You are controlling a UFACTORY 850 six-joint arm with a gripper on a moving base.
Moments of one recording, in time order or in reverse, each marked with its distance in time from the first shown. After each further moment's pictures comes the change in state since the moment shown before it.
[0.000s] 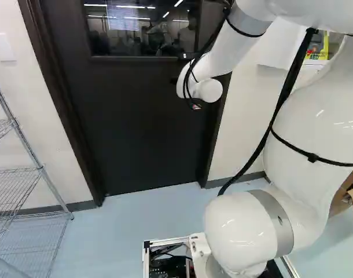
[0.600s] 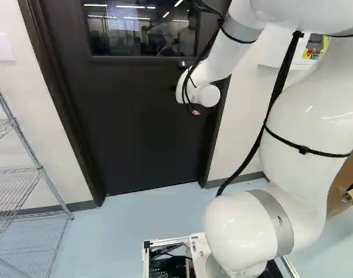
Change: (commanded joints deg) arm 0.0 -3.0 0.8 0.0 0.0 0.0
